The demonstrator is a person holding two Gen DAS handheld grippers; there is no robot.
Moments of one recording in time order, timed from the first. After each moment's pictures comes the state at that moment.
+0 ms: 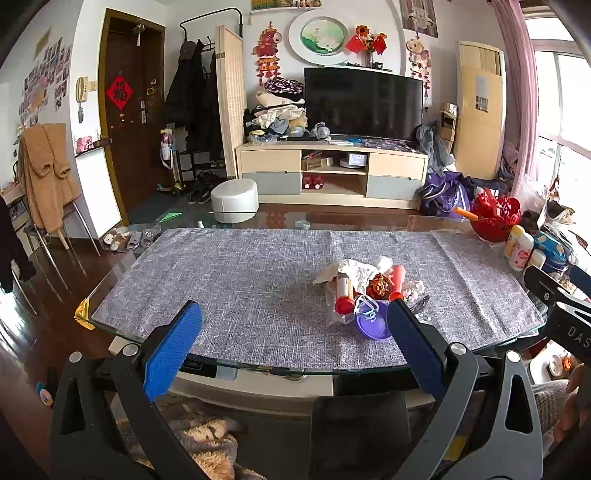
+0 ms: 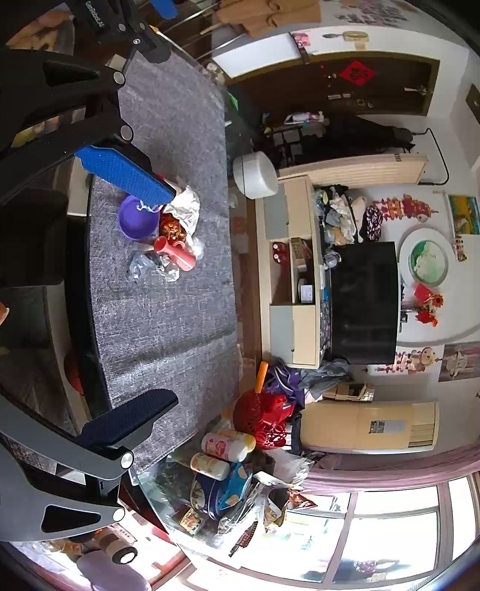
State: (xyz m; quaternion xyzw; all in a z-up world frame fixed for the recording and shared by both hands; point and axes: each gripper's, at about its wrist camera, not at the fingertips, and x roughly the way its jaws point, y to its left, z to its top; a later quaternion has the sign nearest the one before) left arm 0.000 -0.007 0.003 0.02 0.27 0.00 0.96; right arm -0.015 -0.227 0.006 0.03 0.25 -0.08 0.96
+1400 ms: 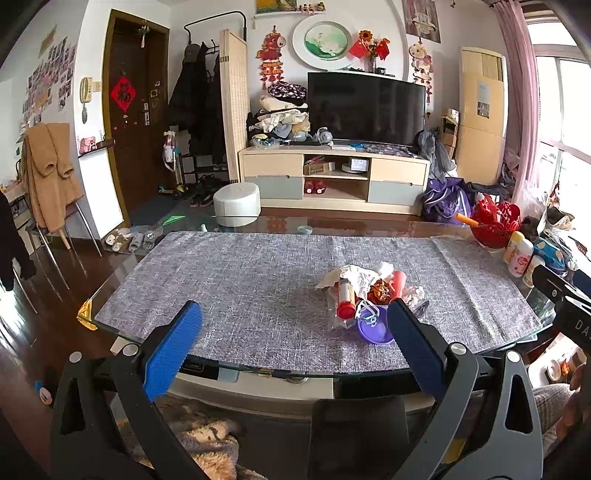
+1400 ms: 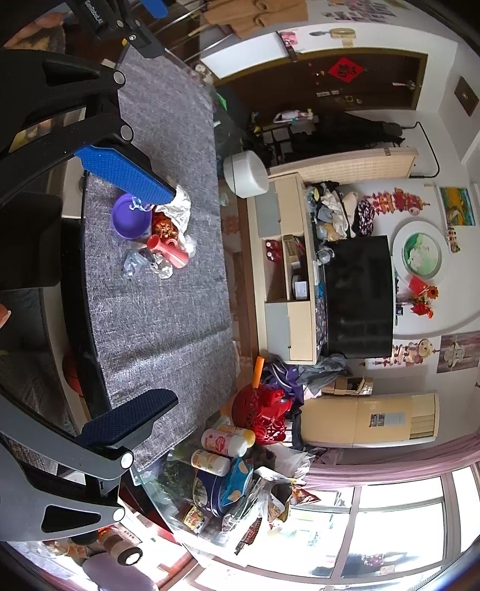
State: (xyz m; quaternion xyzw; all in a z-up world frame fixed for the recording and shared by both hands) left arm -0.006 0.000 0.009 0.01 0.26 0.00 0.97; right arm -0.022 -0.235 0.014 0.05 0.23 -0.08 0.97
